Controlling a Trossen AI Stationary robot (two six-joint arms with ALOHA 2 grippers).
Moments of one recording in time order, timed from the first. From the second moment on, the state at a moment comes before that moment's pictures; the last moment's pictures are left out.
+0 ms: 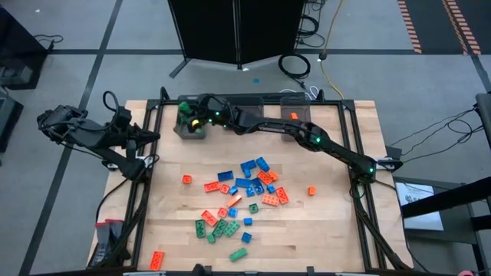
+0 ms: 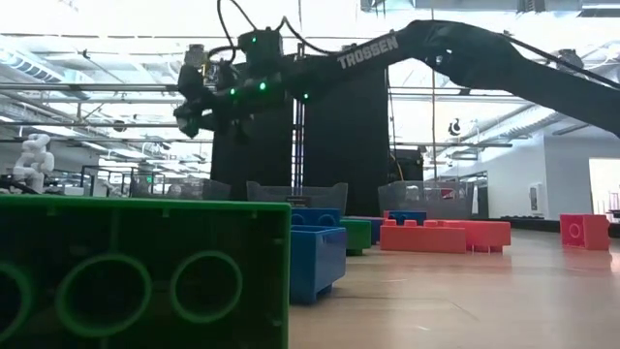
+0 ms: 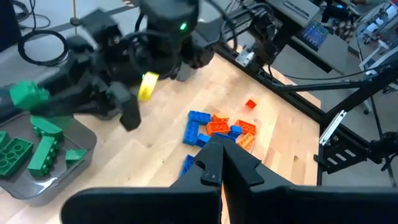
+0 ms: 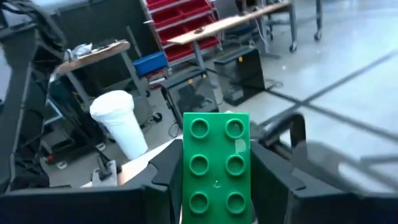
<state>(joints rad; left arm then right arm) -0.45 0.69 1.31 -1.22 -0.59 -0.83 -0.28 2.61 2.36 0.17 0.09 0.37</state>
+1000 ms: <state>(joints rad) -0.45 0.69 1.31 -1.22 -0.57 -0.82 -0.30 2.52 2.36 0.07 -0.38 0.49</state>
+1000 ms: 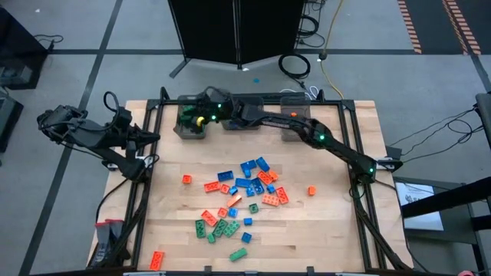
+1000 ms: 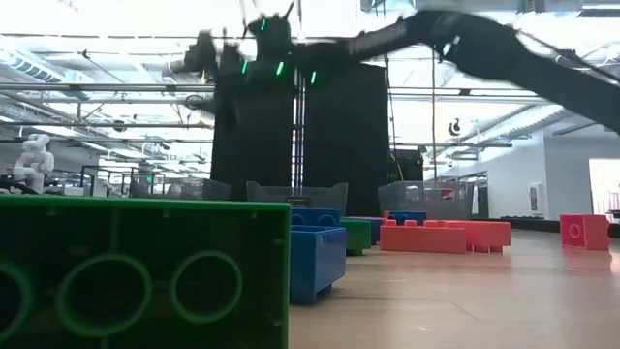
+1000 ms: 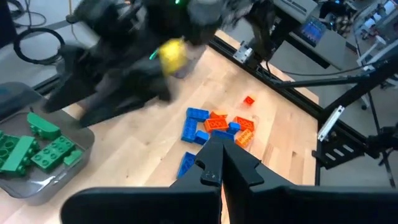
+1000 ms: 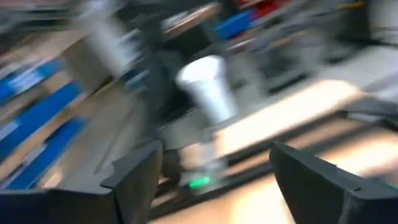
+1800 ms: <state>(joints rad) -0.45 0.69 1.31 -1.22 -0.53 -0.78 0.28 2.18 2.04 -1.11 -0.15 0.06</state>
